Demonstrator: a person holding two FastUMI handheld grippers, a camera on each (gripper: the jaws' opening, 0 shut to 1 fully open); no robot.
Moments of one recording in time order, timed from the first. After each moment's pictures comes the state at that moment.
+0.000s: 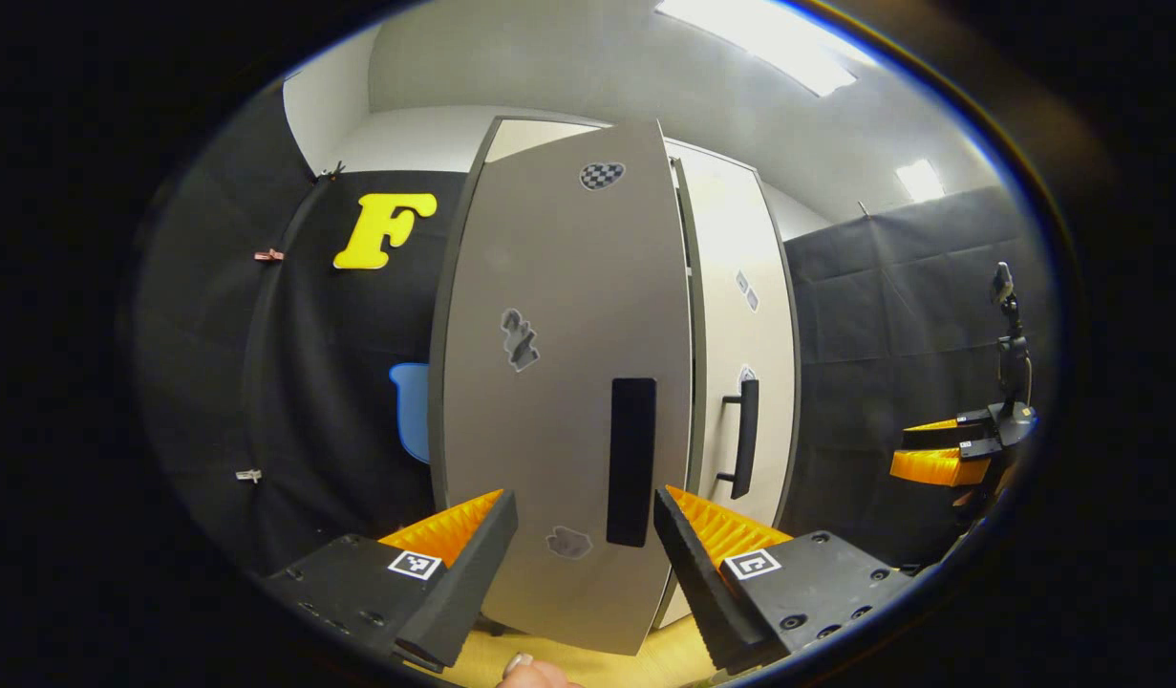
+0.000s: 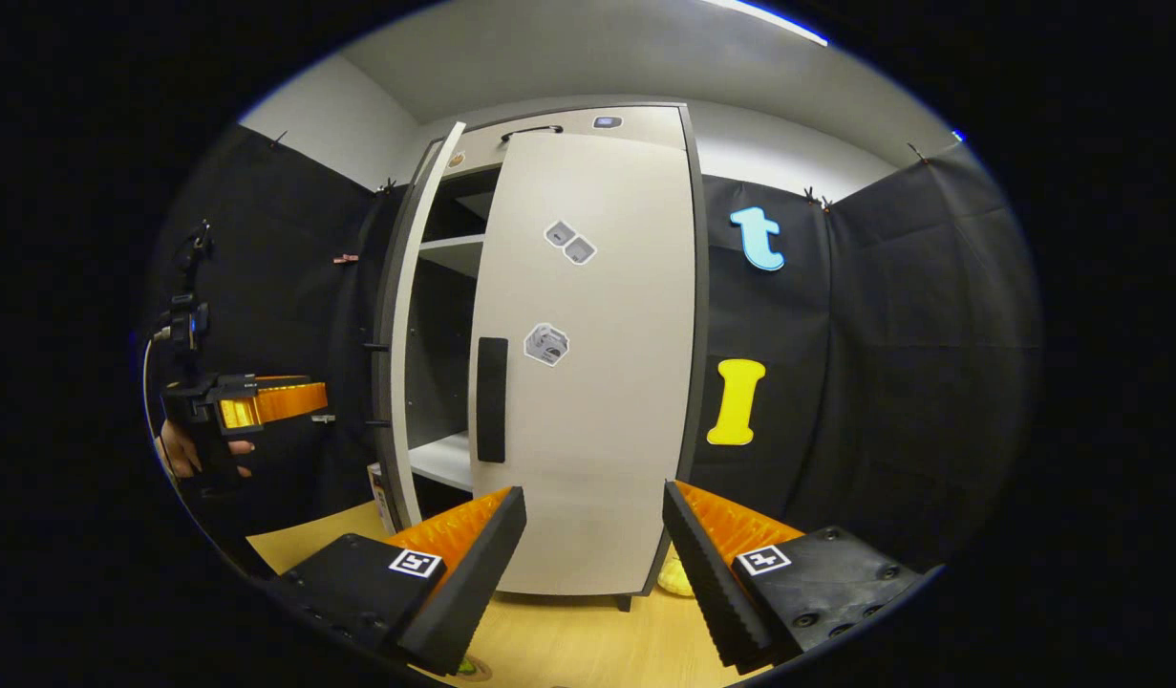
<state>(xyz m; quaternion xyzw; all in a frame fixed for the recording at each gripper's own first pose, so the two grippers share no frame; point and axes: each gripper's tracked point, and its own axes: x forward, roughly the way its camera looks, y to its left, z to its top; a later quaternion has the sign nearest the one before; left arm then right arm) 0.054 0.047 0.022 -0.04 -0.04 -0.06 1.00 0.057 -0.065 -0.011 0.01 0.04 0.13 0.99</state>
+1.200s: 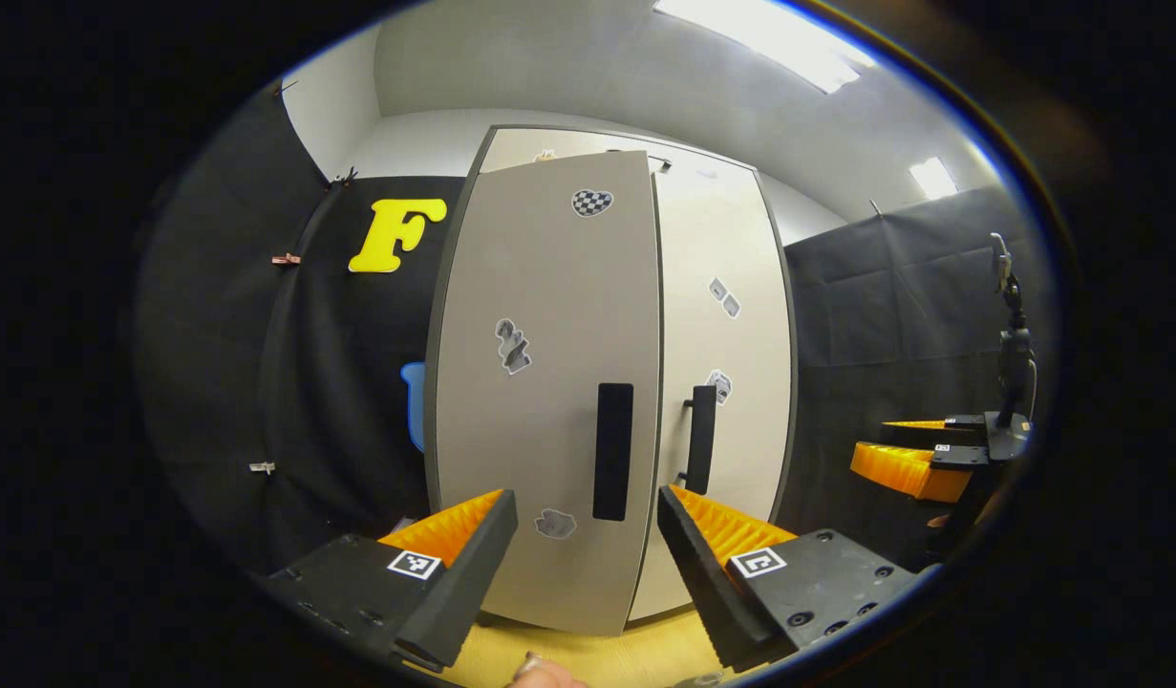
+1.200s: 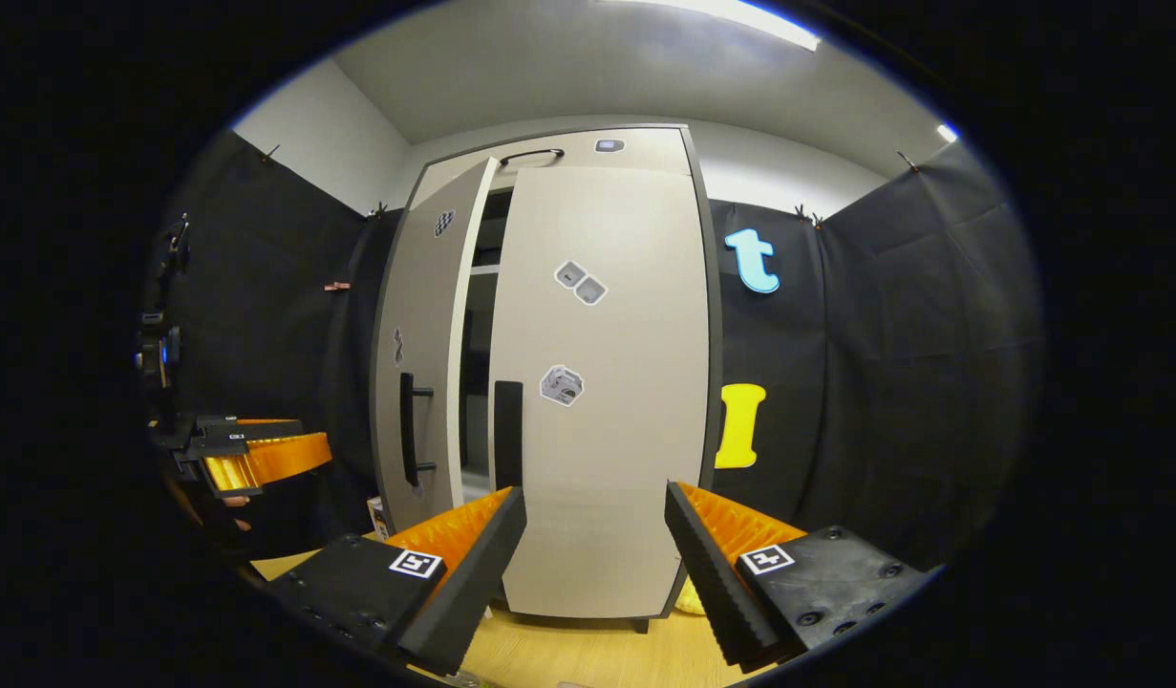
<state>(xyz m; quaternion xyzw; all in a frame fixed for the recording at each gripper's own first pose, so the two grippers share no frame) 0.034 0.013 0.025 -0.04 -0.04 -0.04 1.00 0.072 -0.039 0.013 0.02 0.00 0.12 0.99</state>
